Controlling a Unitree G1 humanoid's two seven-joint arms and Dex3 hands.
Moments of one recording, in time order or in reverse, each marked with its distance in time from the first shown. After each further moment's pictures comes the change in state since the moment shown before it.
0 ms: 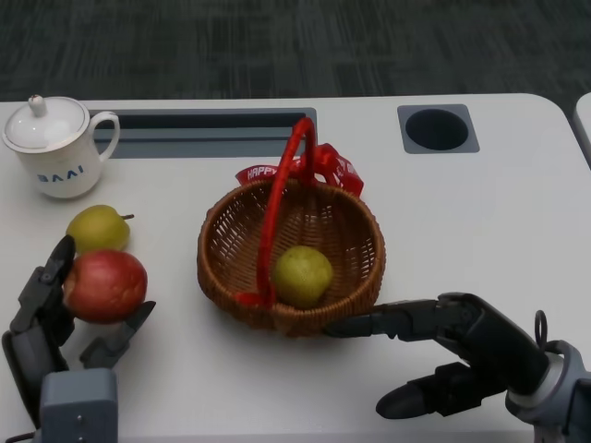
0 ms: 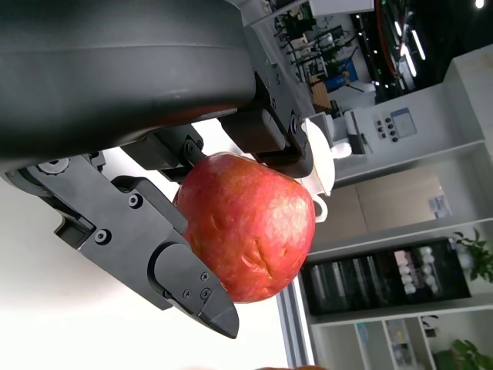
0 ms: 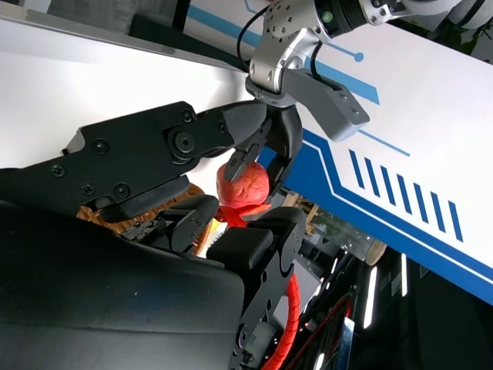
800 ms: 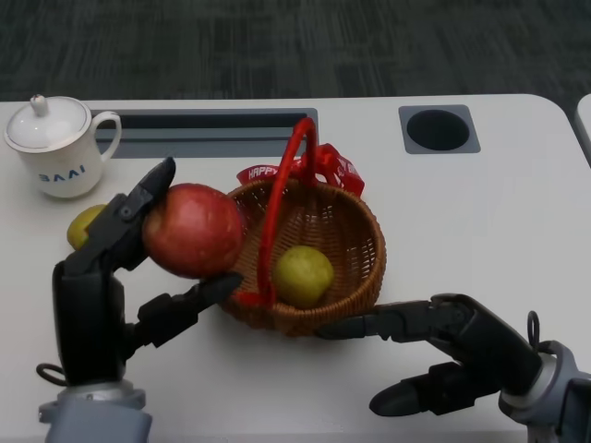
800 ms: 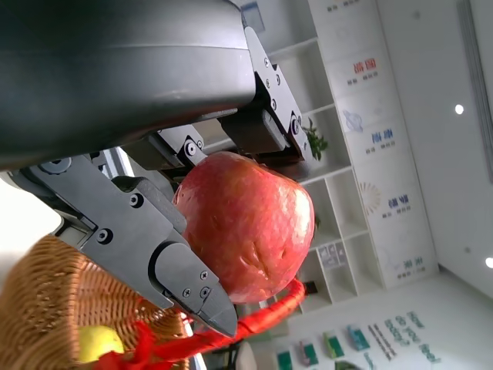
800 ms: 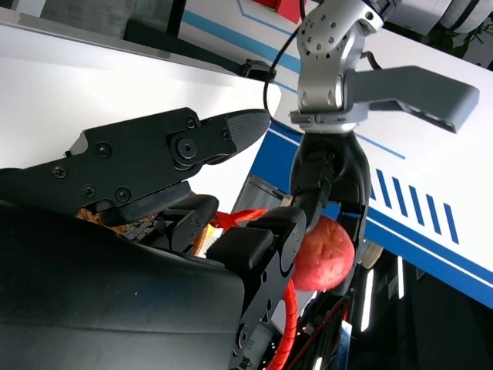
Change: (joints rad) left arm 0.233 -0.073 -0.130 -0.878 -0.008 0.266 -0.332; right arm -0.004 0.012 0.010 0.008 0.000 0.002 -0.001
